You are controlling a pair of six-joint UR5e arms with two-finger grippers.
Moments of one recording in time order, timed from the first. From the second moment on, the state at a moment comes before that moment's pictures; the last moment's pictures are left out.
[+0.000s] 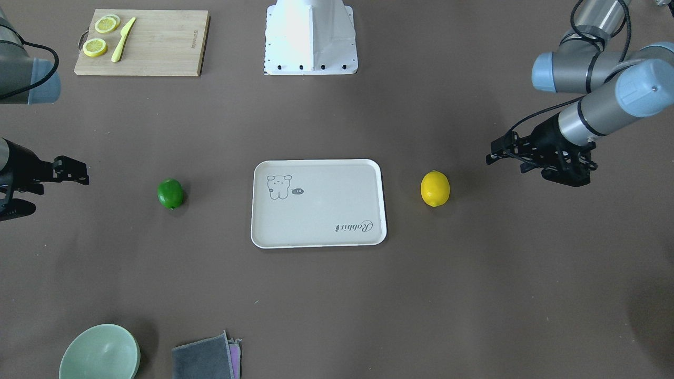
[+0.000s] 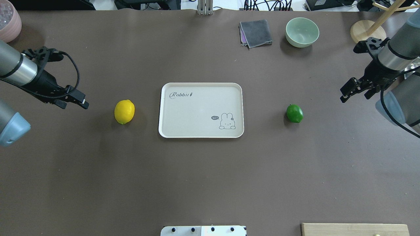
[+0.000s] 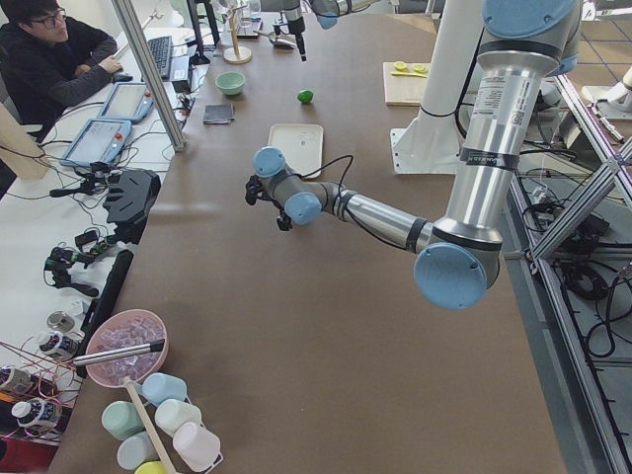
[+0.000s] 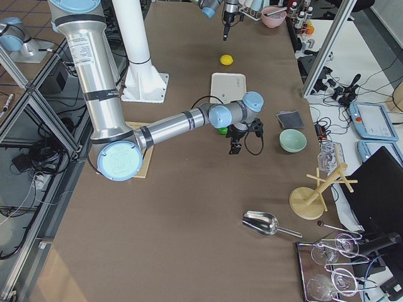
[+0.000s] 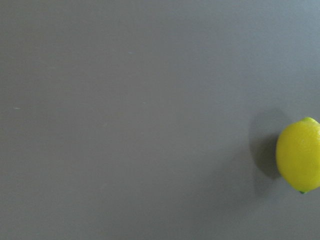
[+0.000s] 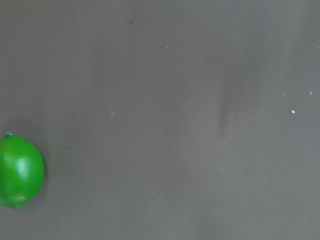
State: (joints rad) left arm -0.95 -1.80 -1.66 -1.99 -2.43 -0.79; right arm 1.06 -1.33 1.67 -1.64 2.37 0.37
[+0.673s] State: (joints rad) left arm -0.85 -1.93 -1.50 -2.17 -2.38 -1.01; right arm 1.02 -1.30 1.66 -1.64 2.36 0.38
